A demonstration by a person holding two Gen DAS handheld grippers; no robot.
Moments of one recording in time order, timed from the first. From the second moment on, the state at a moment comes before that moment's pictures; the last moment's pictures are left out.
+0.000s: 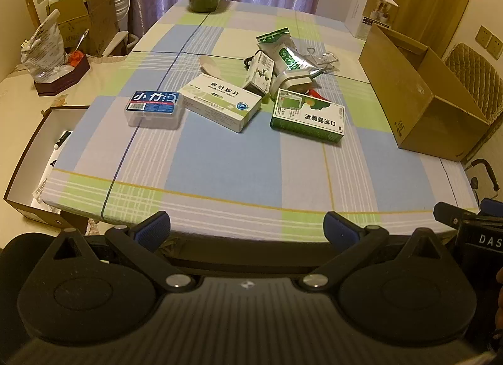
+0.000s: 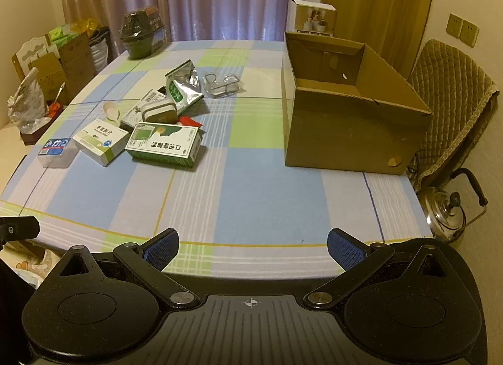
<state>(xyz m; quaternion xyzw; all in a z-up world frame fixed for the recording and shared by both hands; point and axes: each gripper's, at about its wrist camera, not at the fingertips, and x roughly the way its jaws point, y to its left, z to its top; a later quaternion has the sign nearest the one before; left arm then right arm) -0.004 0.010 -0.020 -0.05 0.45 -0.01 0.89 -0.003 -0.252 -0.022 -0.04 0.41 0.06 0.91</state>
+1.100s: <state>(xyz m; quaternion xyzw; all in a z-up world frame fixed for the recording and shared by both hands) -0.004 0.011 -0.025 -0.06 0.46 -0.01 0.89 -0.002 -0.254 -0.028 -0.03 0.42 0.06 0.90</state>
